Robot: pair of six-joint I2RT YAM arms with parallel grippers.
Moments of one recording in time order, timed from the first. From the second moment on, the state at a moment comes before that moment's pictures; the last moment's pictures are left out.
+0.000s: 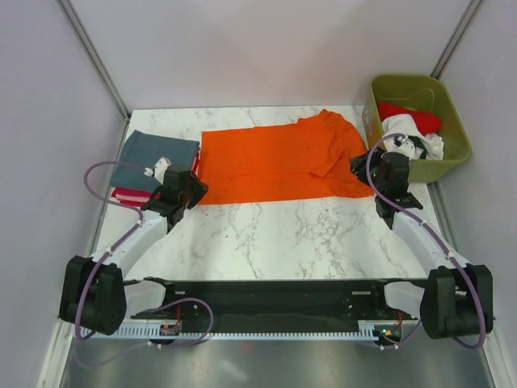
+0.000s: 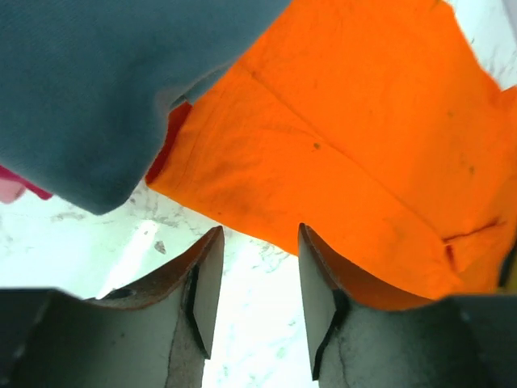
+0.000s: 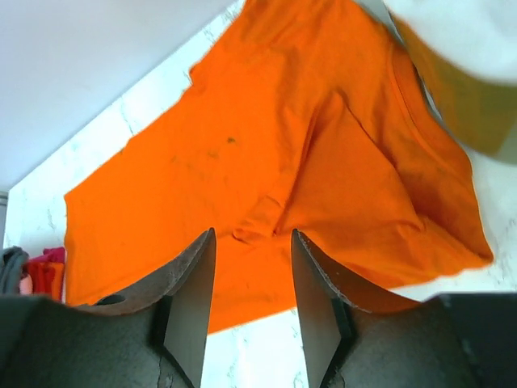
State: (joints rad) left arm -0.27 1.19 0.68 -0.16 -0.22 -1.00; right arm 0.08 1.19 0.73 0.12 0.05 0.65
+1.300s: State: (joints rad) left arm -0.30 2.03 1.42 -0.52 -0.59 -0.22; right arm 0.13 1.25 0.61 0.23 0.03 0.67
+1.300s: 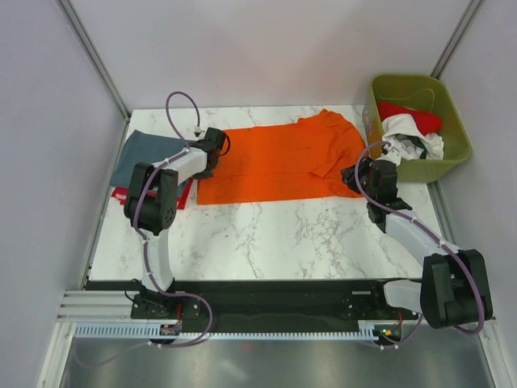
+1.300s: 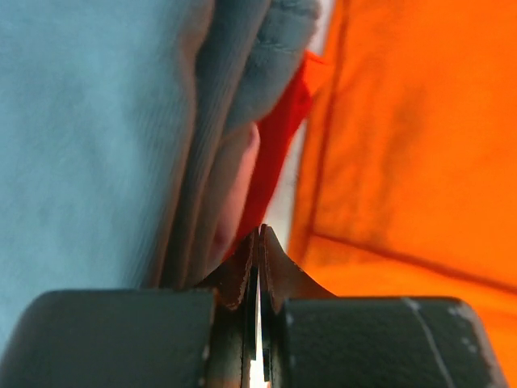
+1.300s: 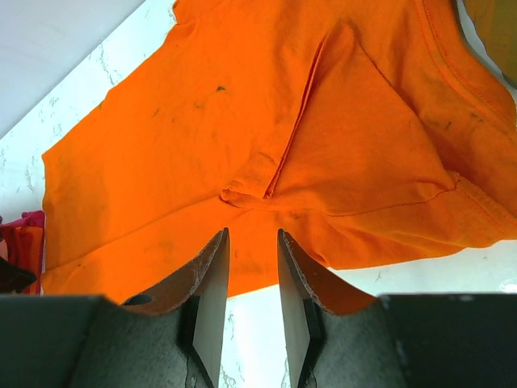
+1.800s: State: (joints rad) left arm -0.24 2.18 1.56 -0.57 -0.69 -0.18; right arm 0.13 1.24 0.60 0.23 0.04 0.67
